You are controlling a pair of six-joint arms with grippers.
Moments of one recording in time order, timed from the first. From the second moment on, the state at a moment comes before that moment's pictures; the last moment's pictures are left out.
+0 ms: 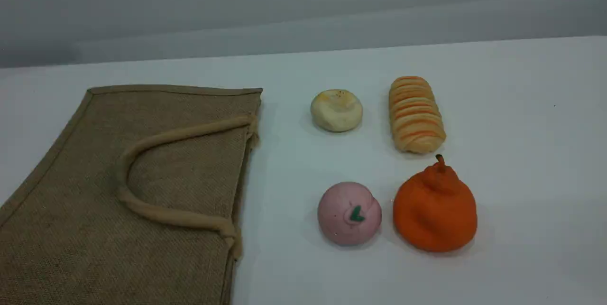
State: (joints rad) left arm -0.03 0.00 -0.52 0.05 1.06 0.00; right arm 0.06 0.00 -0.51 0.14 1.06 -0.05
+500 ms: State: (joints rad) left arm -0.03 0.62 -0.81 0.02 0.76 -0.08; right arm 0.06 0.50 -0.66 0.37 0.62 -0.21
